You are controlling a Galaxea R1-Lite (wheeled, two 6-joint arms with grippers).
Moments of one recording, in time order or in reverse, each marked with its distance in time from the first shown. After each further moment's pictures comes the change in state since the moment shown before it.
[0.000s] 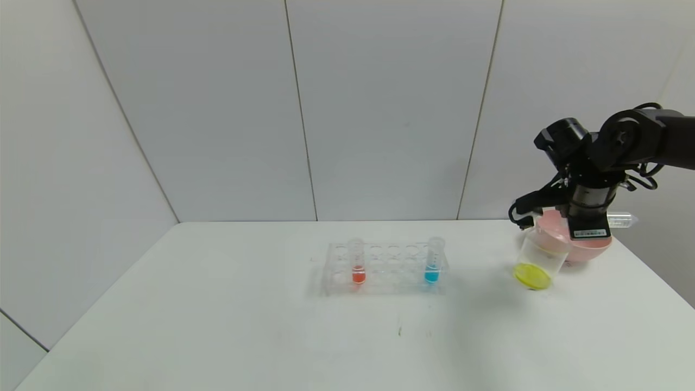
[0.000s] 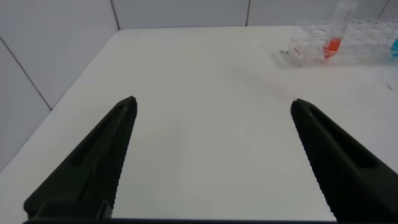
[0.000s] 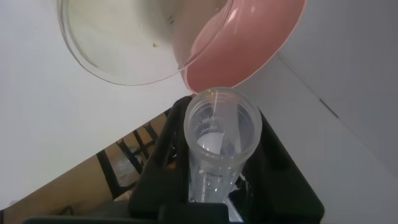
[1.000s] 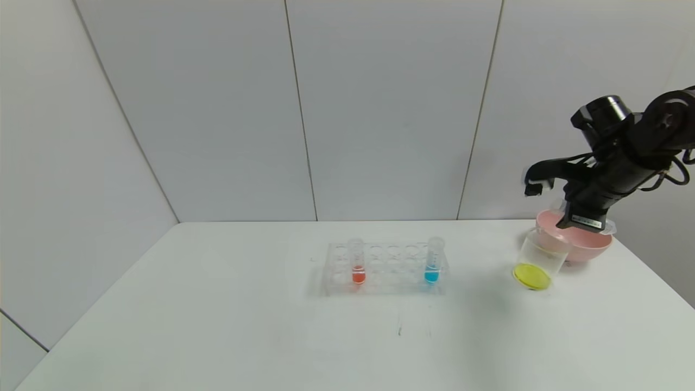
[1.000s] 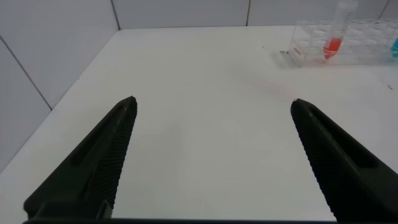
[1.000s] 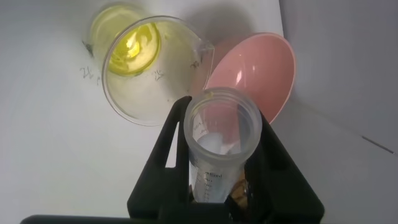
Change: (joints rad) left arm 0.000 0.000 0.000 0.000 0.000 0.000; right arm -0.082 -0.069 0.000 -0.037 0.428 0.192
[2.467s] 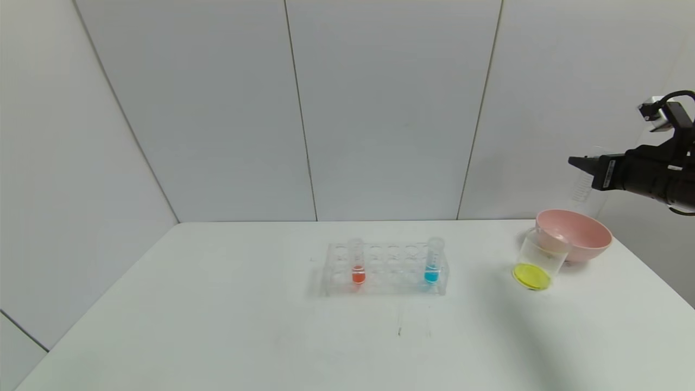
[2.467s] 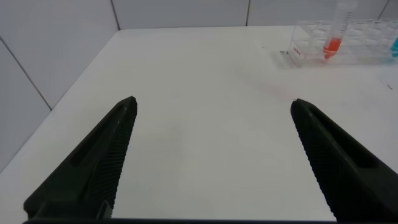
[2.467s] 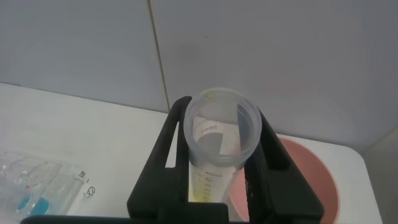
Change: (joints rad) left arm 0.000 0.000 0.000 0.000 0.000 0.000; right arm -0.186 -0.319 0.860 -1.377 0.476 1.033
